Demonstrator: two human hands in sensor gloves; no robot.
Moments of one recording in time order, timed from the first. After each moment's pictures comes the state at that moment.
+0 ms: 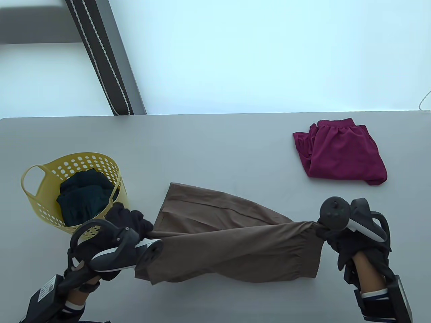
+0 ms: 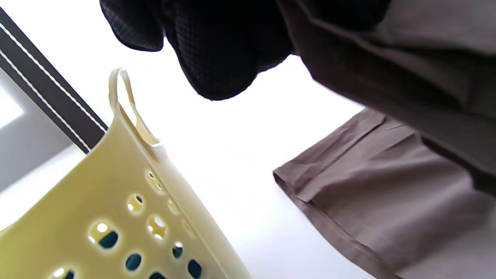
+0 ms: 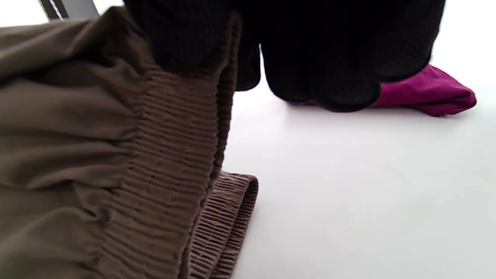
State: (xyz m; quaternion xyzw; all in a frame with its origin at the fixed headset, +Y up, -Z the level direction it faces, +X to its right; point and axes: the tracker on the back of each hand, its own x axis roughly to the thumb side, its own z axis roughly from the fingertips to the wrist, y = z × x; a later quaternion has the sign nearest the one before) left_hand -0.197 -0.616 -0.236 0.02 -0.21 -0.29 0.93; right_hand 0.248 -0.656 -0.285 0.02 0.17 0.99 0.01
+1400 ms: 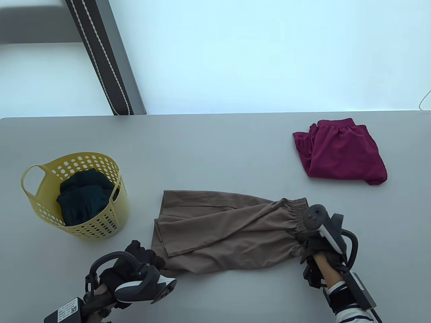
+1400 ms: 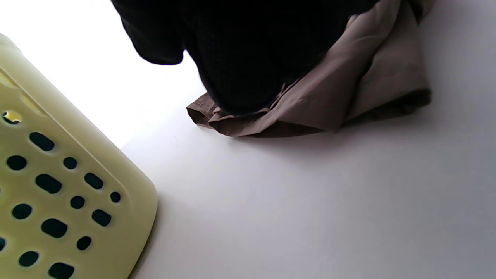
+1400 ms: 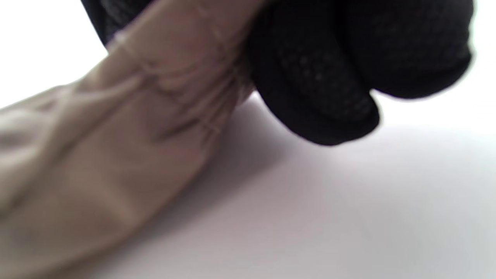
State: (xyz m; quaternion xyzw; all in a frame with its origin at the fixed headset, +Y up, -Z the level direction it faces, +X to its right) left_hand -0.190 -0.708 -0.186 -0.06 -0.30 -0.32 0.90; right_hand 0.254 -0.733 -0.290 -0.17 0.10 0.97 0.17
